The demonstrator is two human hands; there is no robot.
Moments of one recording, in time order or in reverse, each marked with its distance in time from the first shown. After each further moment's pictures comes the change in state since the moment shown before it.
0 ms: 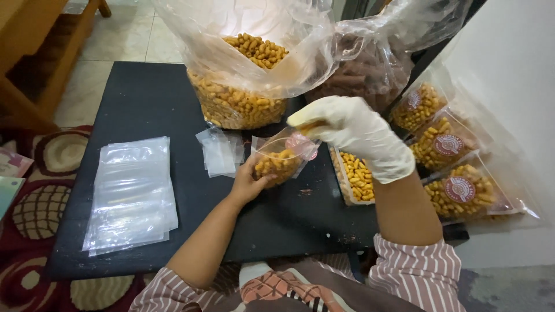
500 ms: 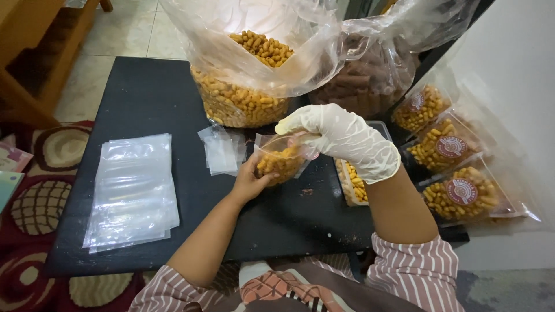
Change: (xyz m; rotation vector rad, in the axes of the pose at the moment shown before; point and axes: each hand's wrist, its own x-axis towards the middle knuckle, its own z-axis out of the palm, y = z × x) left_hand 0.006 0.014 -0.003 -0.033 0.001 -0.041; right_hand 0.007 0.003 0.024 0.059 -0.169 0.232
